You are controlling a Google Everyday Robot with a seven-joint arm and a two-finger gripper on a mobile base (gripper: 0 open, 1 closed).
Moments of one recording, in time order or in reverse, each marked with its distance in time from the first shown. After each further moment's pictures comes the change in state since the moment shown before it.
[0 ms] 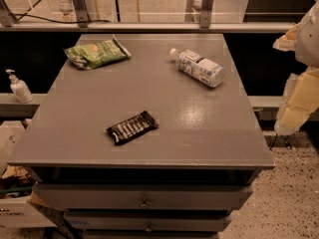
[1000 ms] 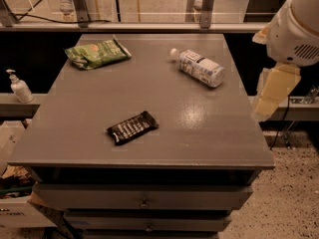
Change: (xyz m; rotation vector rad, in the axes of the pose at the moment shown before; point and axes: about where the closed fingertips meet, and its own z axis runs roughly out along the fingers) arm -0.024 -0.033 0.028 0.059 -0.005 -0.052
